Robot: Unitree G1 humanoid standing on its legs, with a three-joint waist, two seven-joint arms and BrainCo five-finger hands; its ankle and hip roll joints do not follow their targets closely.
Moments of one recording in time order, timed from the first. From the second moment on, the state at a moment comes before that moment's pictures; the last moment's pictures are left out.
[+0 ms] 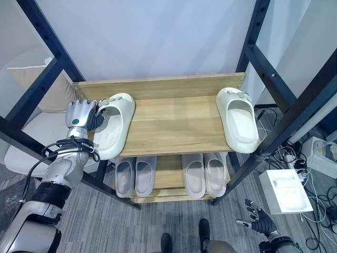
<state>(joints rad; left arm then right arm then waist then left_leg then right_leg) -0.44 0.81 -0.24 0.41 0.74 0.09 0.43 0.36 -0.42 0.14 0.34 0.14 -0.12 0.02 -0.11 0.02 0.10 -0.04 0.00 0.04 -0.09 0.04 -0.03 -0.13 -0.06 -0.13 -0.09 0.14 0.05</state>
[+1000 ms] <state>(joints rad) -0.78 0.58 -0.55 0.44 0.72 0.07 0.35 0.30 -0.40 0.13 0.37 0.20 -0.12 -0.01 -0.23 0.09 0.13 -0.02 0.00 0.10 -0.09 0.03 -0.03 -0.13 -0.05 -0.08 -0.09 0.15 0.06</state>
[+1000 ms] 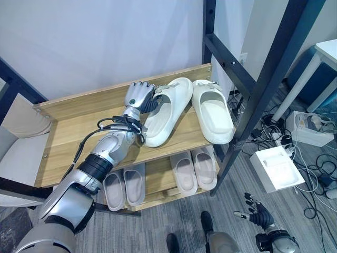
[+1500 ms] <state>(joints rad) -0.77 0.59 -0.54 0.45 0.73 0.07 0.32 0.31 -0.40 0.11 0.37 0.20 -0.12 -0.02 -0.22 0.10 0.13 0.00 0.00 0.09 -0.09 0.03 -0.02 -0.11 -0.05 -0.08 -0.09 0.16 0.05</state>
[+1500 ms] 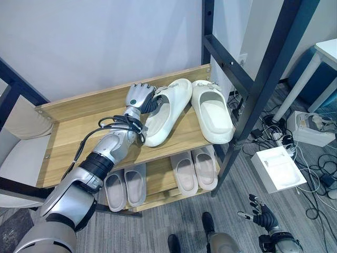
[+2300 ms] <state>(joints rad) -0.72 0.56 -0.48 0.47 0.73 0.10 0.33 0.35 -0.42 0.15 0.30 0.20 -0.11 -0.01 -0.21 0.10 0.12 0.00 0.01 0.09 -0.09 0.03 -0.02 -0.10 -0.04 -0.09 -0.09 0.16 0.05</state>
